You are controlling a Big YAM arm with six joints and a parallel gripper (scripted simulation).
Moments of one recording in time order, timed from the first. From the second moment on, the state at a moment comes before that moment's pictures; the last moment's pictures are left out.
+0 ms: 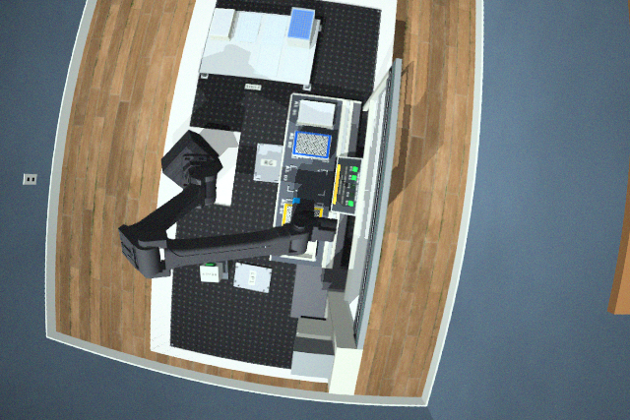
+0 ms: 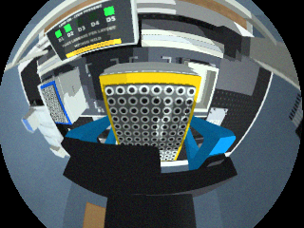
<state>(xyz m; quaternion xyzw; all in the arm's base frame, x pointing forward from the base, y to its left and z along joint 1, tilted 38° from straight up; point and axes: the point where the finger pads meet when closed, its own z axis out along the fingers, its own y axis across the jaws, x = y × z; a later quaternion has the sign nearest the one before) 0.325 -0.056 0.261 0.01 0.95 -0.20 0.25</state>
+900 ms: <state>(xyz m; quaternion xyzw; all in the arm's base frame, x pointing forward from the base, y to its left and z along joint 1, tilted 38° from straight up) 0.344 -0.072 0.226 0.01 0.95 -0.20 0.25</state>
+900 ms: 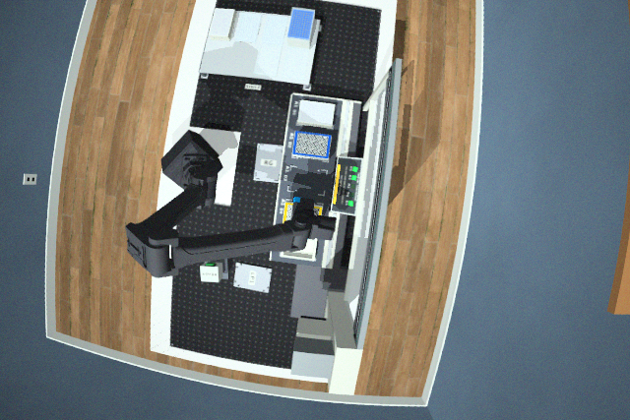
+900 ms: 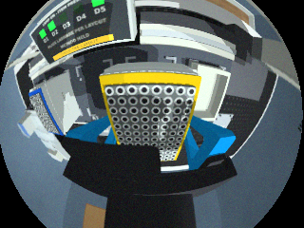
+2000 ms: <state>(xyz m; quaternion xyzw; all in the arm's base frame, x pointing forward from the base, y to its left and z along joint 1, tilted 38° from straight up) 0.367 -0.091 0.189 0.01 0.95 -0.20 0.25</state>
